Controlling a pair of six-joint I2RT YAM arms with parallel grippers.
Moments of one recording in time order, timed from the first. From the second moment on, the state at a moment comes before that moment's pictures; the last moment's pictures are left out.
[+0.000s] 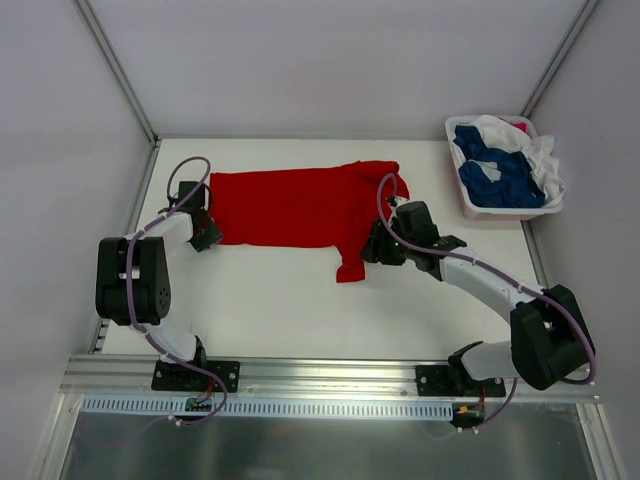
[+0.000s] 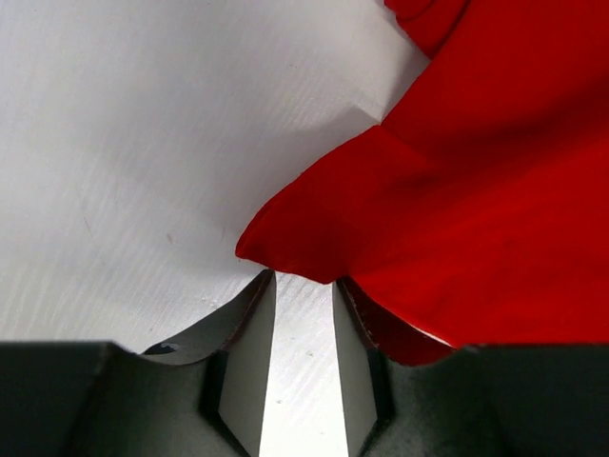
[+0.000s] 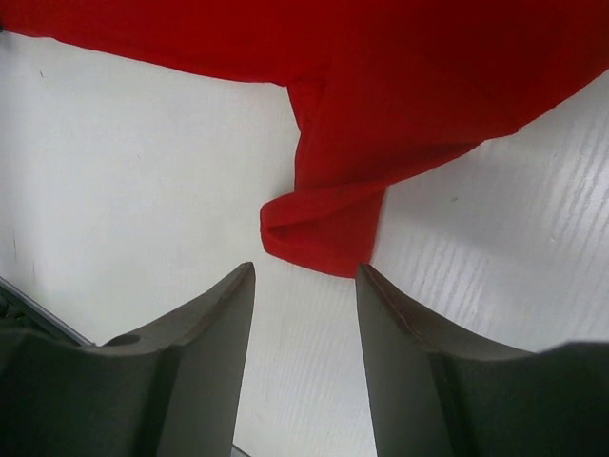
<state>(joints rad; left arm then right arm) 0.03 1.65 0.93 -0.36 -0.14 -0.56 0.51 1.36 0.80 -0.23 -0.20 0.53</state>
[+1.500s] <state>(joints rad) 0.03 1.65 0.93 -0.36 -0.14 -0.55 0.67 1.60 0.87 -0.09 -0.17 0.60</state>
